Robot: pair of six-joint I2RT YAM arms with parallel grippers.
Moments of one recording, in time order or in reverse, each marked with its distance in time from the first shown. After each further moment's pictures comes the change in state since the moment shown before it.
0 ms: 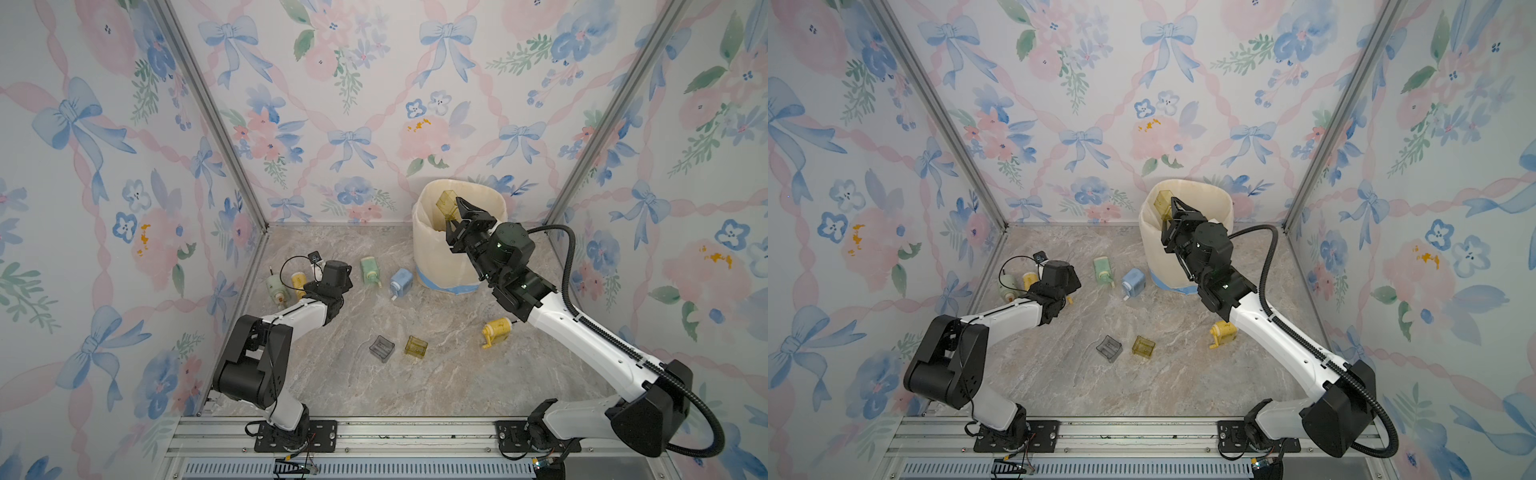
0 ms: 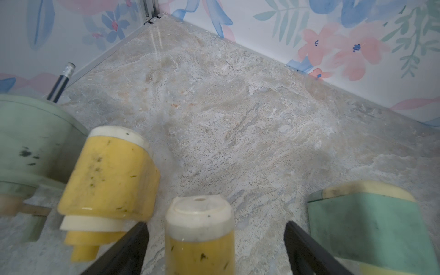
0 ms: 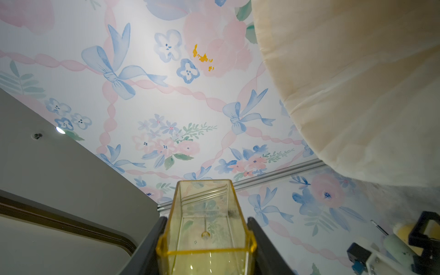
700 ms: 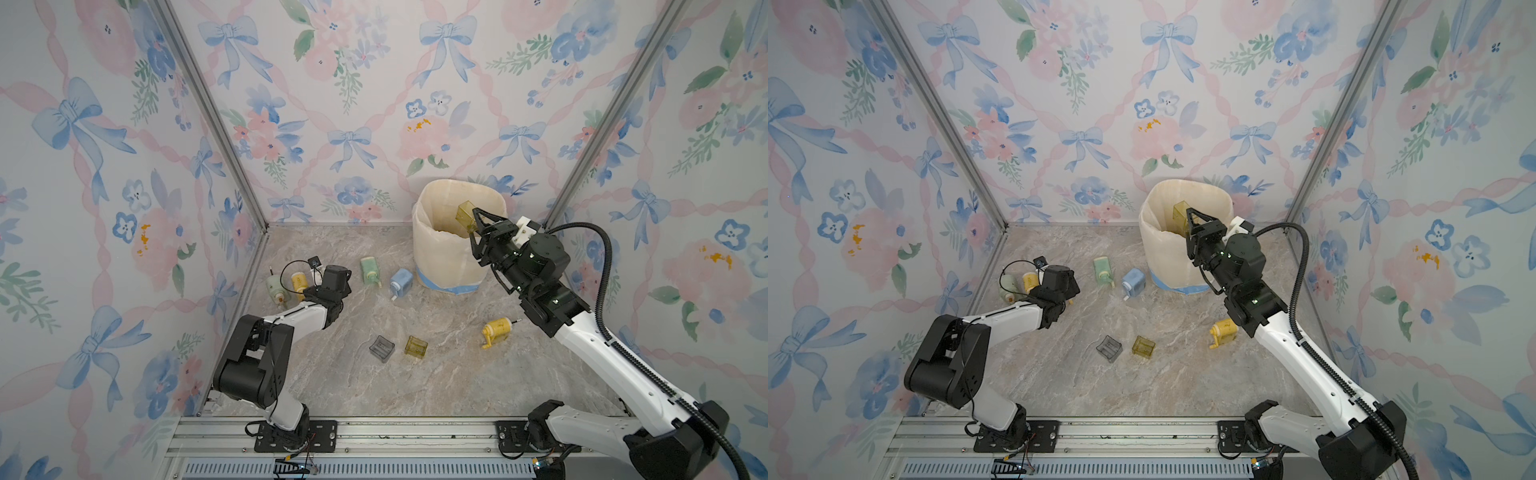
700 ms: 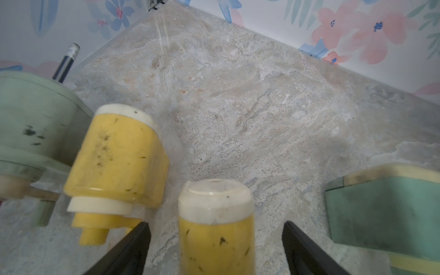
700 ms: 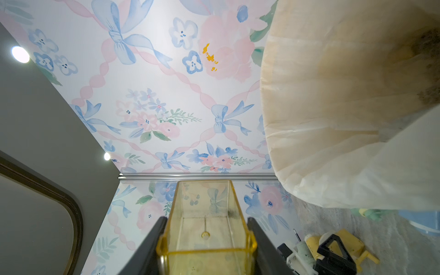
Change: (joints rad) left arm 0.000 0.035 -0.029 0.001 -0.006 0.000; right arm -0.135 -0.192 -0.140 -0.066 -0.205 -0.320
